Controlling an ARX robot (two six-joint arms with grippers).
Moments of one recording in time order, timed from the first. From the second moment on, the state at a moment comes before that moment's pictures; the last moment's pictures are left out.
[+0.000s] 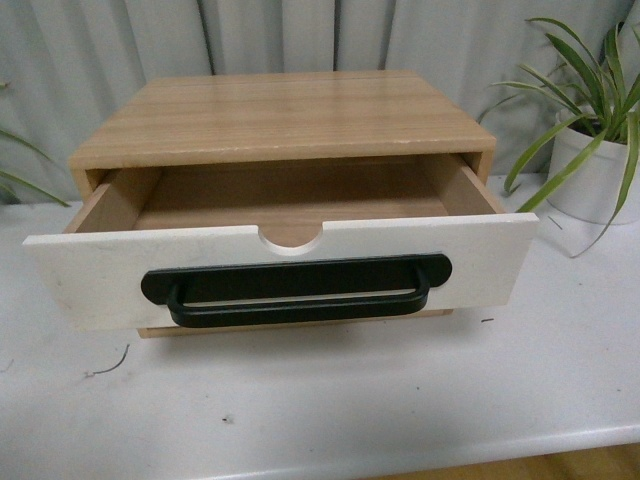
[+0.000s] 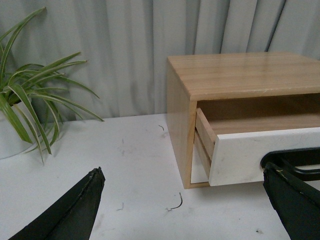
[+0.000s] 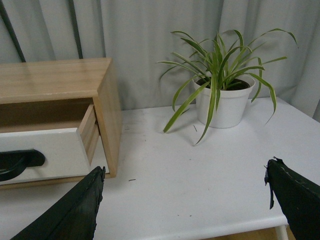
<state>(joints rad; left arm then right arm) 0.00 0.01 0.01 0.00 0.00 -0.01 0.00 0.00 0.01 0.00 0.00 0.00</state>
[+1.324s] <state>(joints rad) 0.00 0.01 0.01 0.00 0.00 -0.01 0.00 0.00 0.01 0.00 0.00 0.00</state>
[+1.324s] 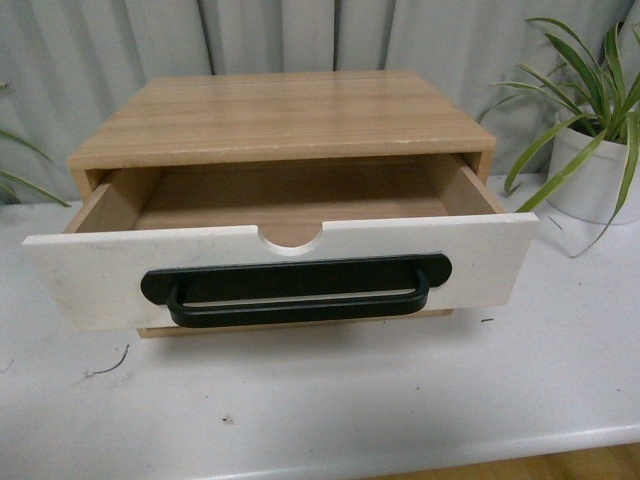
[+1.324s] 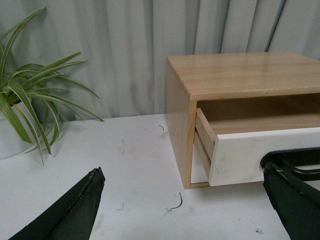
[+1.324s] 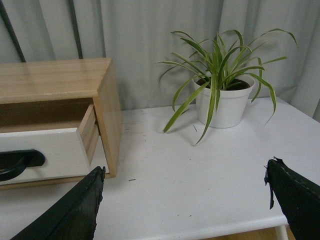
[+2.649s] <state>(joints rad) -0.37 1.07 0.12 0.56 0.05 0.84 0.47 1.08 0.39 0.02 -0.01 -0.47</state>
